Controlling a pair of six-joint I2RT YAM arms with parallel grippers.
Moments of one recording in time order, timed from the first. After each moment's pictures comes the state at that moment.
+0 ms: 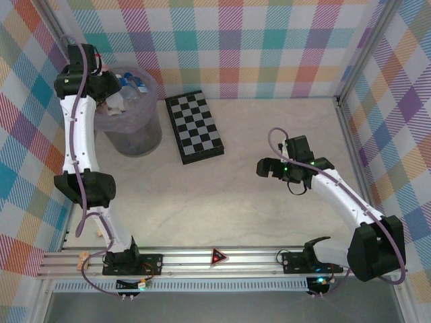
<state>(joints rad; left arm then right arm) 0.14 1.93 2.37 -1.18 -0.02 -0.40 0.31 1.23 0.87 -0.62 -0.18 0.42</state>
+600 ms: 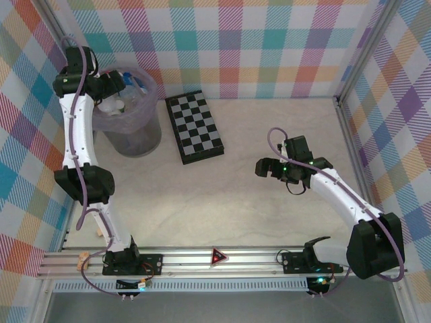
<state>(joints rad) 0.17 1.97 2.37 -1.14 0.01 -0.33 0.31 1.25 0.87 -0.60 -0.21 0.44</state>
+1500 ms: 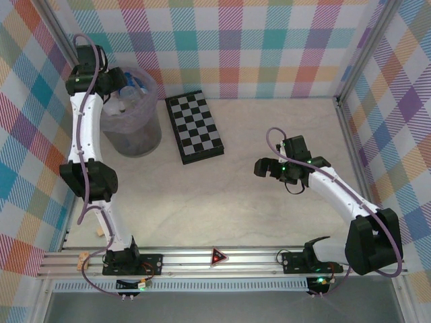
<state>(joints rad) 0.11 1.99 2.29 -0.94 -0.03 -0.31 0.31 1.28 0.87 -0.59 -0.22 0.46</state>
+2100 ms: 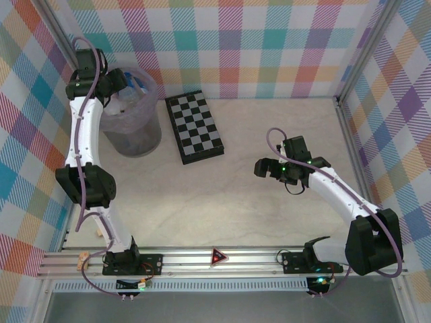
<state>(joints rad) 0.11 1.92 2.20 -0.87 -0.04 -0.32 0.31 1.28 0.86 -0.59 -0.22 0.46</state>
